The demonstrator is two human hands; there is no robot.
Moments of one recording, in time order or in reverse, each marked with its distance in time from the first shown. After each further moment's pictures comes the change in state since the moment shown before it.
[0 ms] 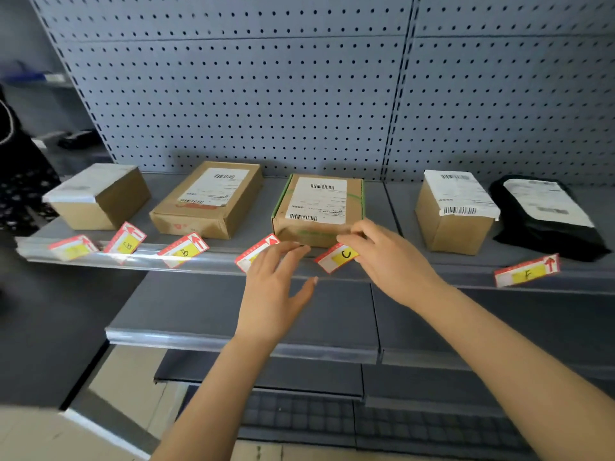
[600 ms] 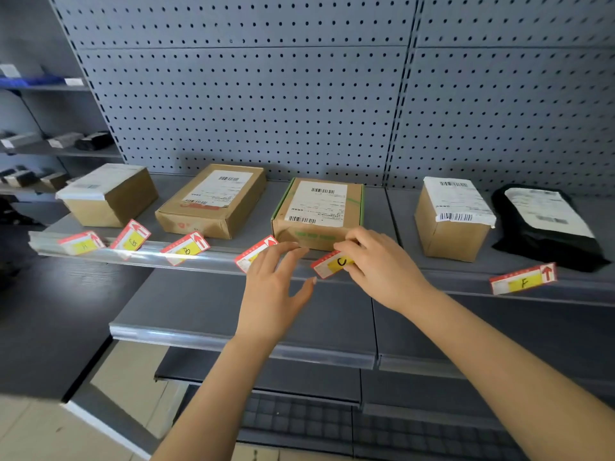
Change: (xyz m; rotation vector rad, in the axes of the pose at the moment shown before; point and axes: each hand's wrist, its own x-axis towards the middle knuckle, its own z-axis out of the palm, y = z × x) left_hand -0.001 0.011 0.001 0.054 0.023 -0.049; right_hand 0.002 -0.004 0.002 0.036 0.016 0.036
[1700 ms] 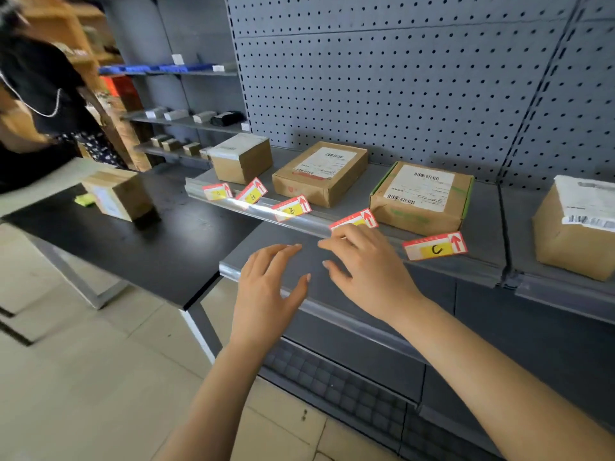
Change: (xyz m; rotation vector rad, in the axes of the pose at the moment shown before) left_hand -0.095 -0.023 -0.105 0.169 0.159 -0.252; right_hand 0.017 -0.133 0.015 0.289 0.230 -0.319
